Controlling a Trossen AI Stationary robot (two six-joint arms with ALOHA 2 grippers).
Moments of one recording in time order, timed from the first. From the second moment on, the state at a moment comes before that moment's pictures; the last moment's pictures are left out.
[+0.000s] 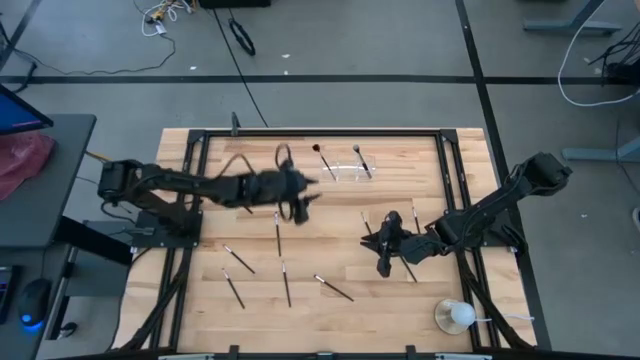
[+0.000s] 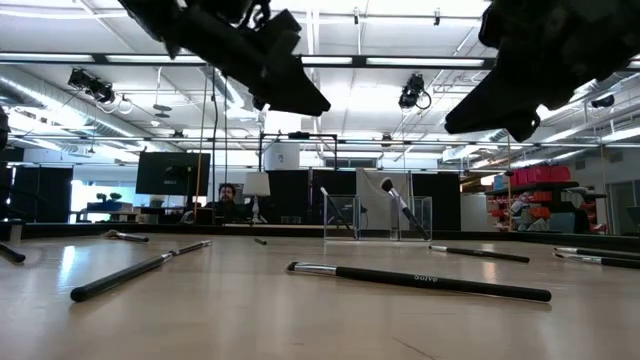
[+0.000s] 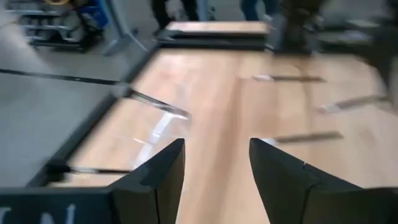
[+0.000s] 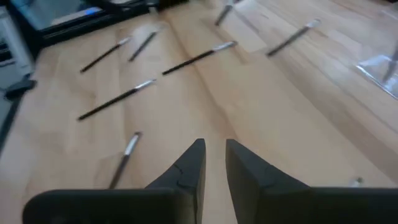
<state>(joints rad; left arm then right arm) 0.04 1.47 0.85 0.21 -0.28 0.01 0.49 1.29 0.55 0.13 0.58 0.60</state>
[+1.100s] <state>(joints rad) -0.25 1.62 0.54 0.83 -0.55 -0.15 0.36 1.73 0.55 0.02 0.69 0.91</state>
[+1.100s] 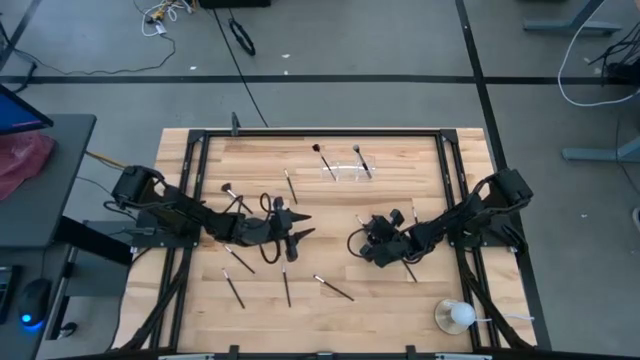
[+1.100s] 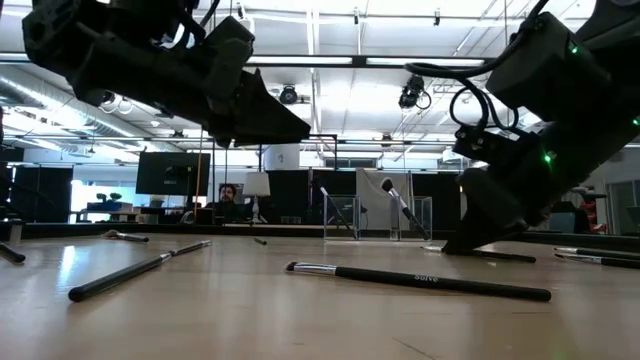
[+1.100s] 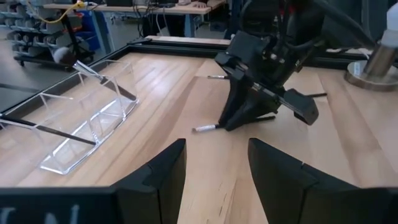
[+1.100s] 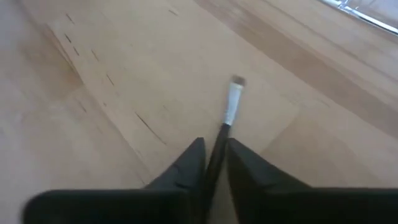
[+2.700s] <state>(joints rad) -0.25 1.80 0.65 1.34 -0.04 0.10 0.54 1.49 0.54 0.99 0.45 -0.03</state>
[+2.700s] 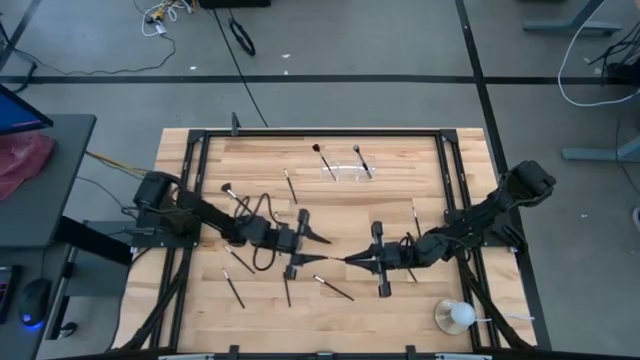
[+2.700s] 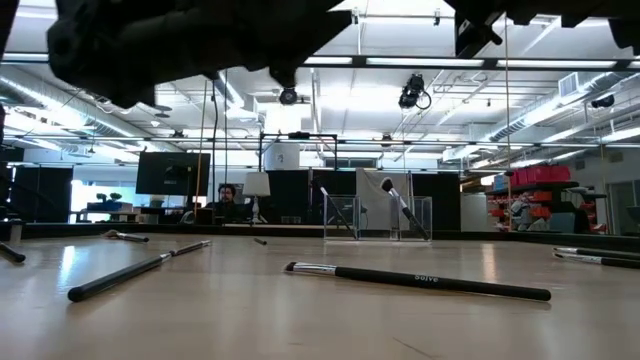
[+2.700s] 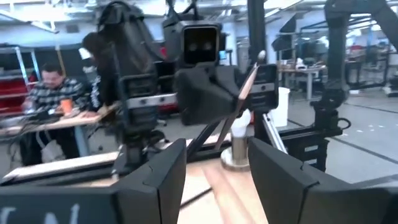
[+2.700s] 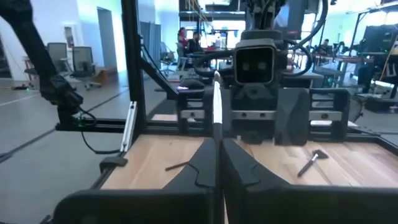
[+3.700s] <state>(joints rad) -0.25 1.88 0.83 1.34 0.12 0.17 0.54 1.49 0.55 0.94 0.45 0.00</state>
